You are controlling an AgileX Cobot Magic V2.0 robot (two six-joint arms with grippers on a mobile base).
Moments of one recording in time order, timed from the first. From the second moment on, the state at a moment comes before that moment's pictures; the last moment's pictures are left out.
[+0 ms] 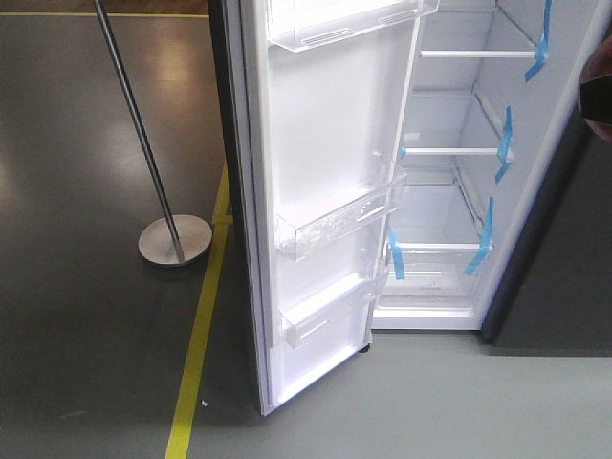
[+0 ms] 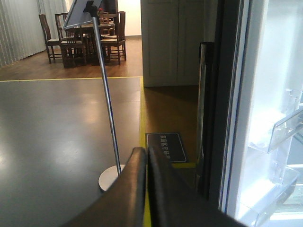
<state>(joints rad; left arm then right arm) -0.01 -0.01 0.02 0.28 0.14 -0.34 0.14 1.00 -1.41 0.18 1.02 -0.20</state>
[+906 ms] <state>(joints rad) -0.01 -0.01 0.02 0.28 0.14 -0.34 0.14 1.00 -1.41 0.18 1.02 -0.20</state>
